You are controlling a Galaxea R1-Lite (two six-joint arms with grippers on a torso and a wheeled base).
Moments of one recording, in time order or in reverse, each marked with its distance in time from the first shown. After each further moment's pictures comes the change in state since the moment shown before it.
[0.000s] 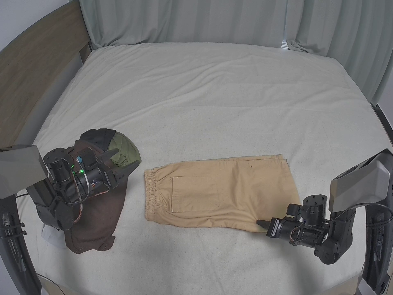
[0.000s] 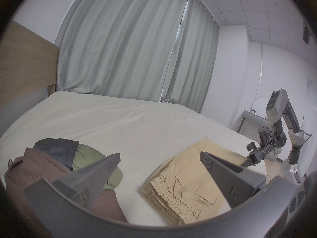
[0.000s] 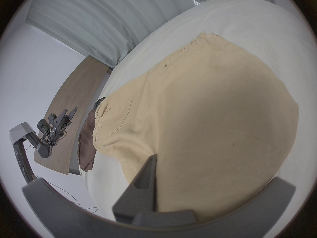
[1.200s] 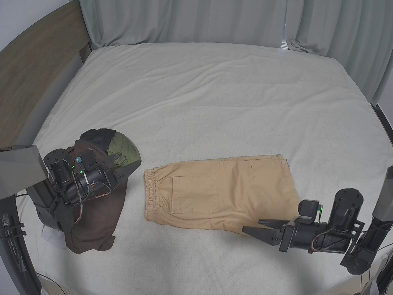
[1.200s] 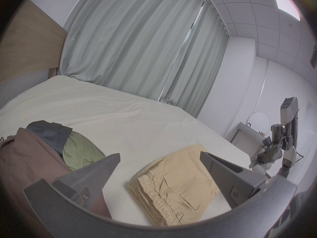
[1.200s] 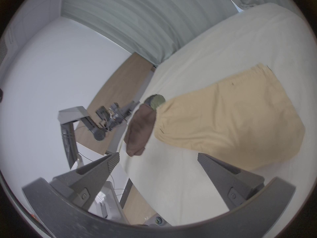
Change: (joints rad) left arm -0.008 -0.007 0.016 0.000 -0.027 -0.134; right arm 0.181 -0.420 0.194 0.001 0.147 -0.034
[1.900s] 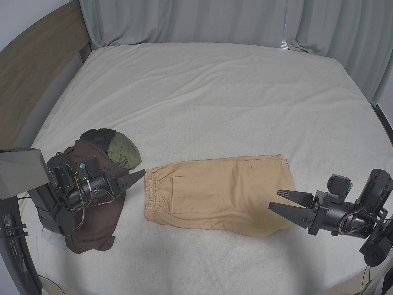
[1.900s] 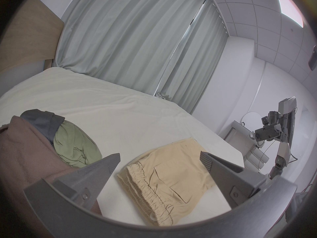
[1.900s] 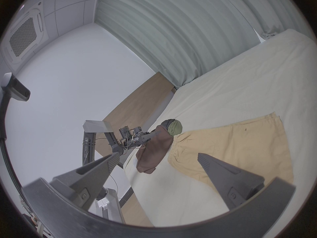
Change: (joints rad) left arm -0.019 0.014 0.039 0.000 -0.047 -0.002; right arm -0.120 -0.221 -0.010 0.000 0.157 -0.087
